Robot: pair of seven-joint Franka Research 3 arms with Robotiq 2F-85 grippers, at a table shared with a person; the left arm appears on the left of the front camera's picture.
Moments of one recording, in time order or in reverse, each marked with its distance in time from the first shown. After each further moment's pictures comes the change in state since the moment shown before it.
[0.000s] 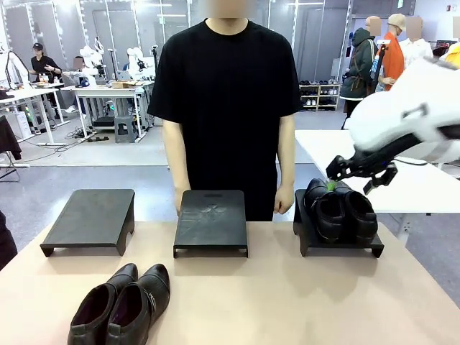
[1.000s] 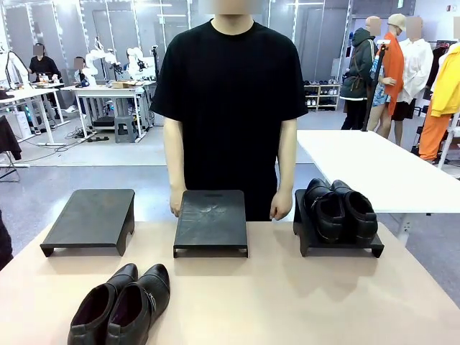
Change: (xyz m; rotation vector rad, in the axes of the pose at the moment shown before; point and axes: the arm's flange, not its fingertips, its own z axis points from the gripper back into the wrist) left arm 0.000 0.000 0.000 0.000 0.001 -0.002; right arm -0.235 -0.236 0.060 1.013 0.092 -0.270
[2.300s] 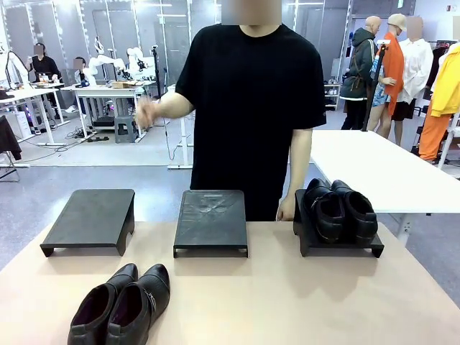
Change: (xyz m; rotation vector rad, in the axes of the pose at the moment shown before) left arm 0.000 0.000 0.000 0.000 0.000 -0.002; right arm -0.011 -0.043 0.008 0.080 -0.065 -0.017
